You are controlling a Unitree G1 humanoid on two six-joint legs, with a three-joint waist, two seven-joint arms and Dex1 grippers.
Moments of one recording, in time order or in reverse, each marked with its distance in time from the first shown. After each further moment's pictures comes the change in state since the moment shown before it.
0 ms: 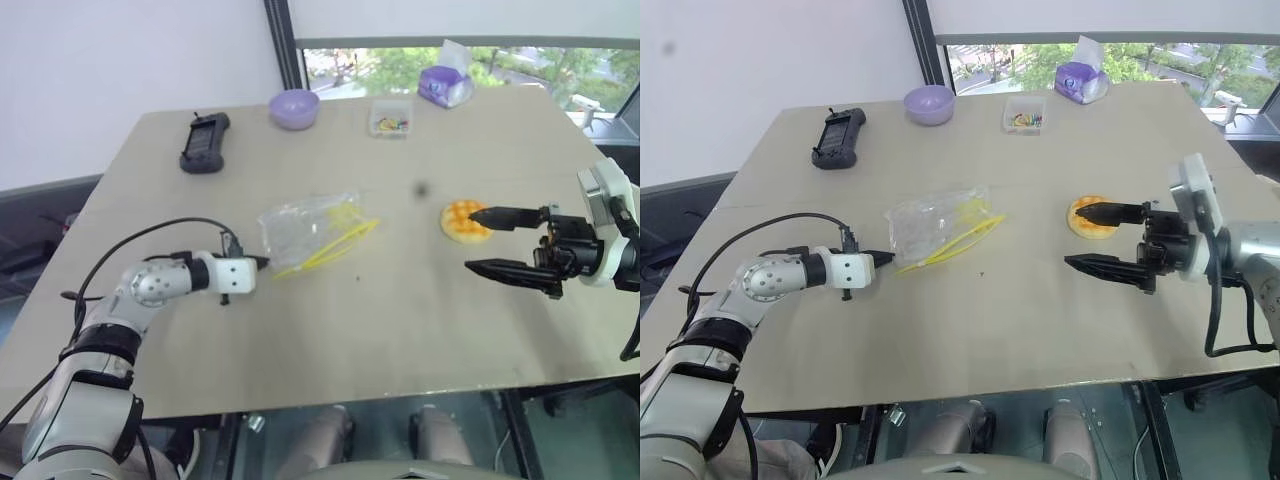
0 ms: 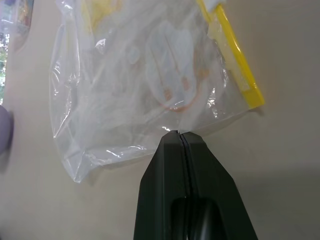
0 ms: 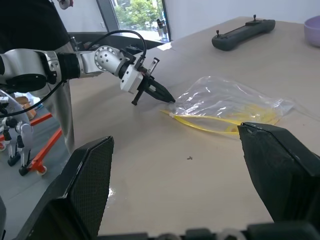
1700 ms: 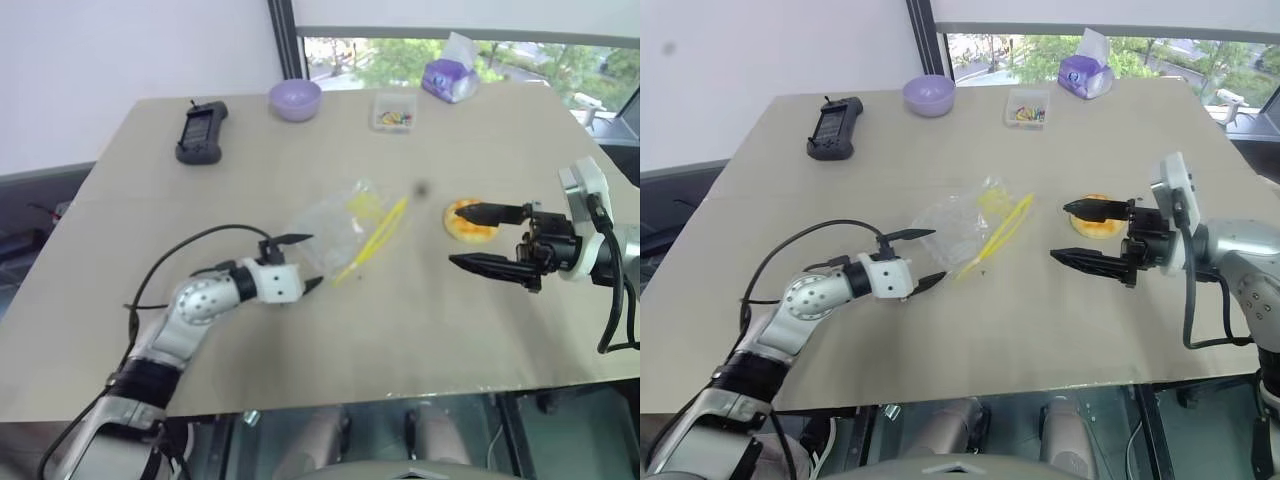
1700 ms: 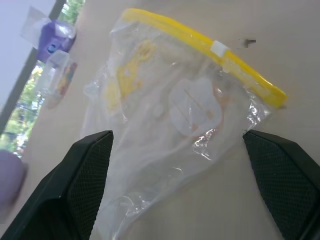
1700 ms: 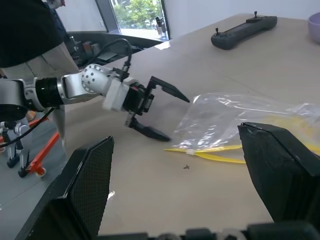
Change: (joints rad) left arm 0.165 -0.162 -0.006 -0.563 -0.041 0.349 0.056; right arm -0.045 0.056 0.060 0.011 -0.024 -0.010 -0.047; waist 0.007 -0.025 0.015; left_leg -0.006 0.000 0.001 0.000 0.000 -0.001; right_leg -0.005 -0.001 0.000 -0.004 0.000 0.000
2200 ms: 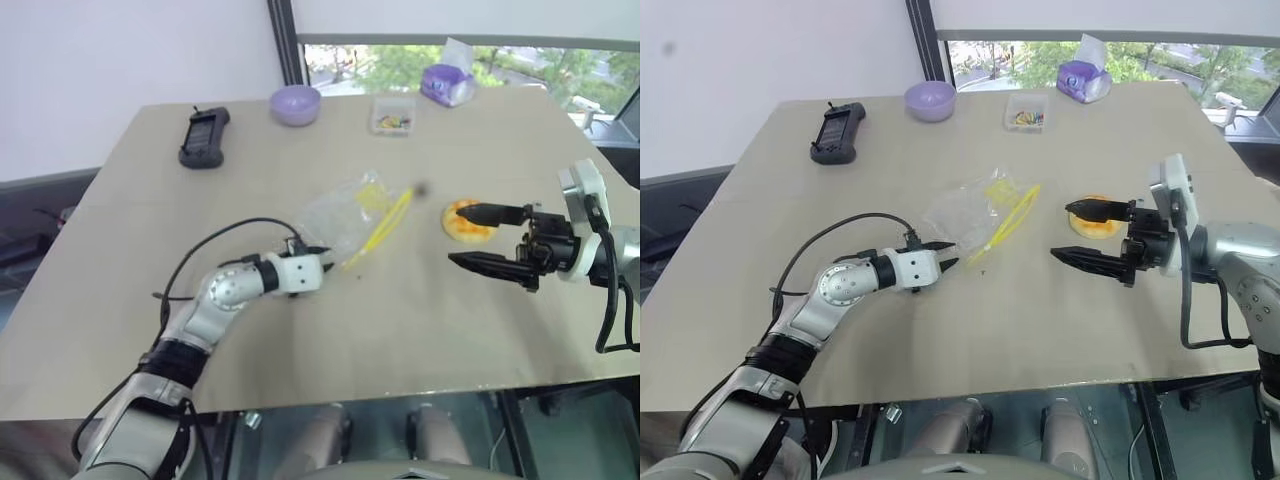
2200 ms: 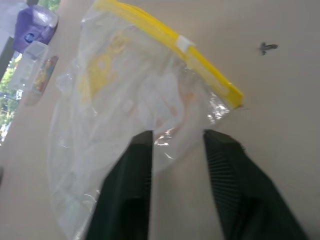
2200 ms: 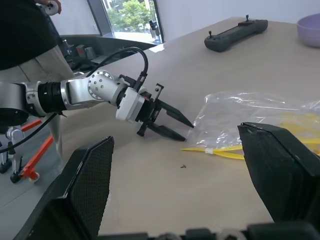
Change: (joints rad) left arm -0.076 -0.058 -0.059 0.084 0.007 0.133 -0.035; right arm 0.014 0.001 0.000 -0.008 0.001 -0.001 -0.035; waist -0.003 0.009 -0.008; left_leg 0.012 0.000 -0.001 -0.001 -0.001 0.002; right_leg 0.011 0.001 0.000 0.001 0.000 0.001
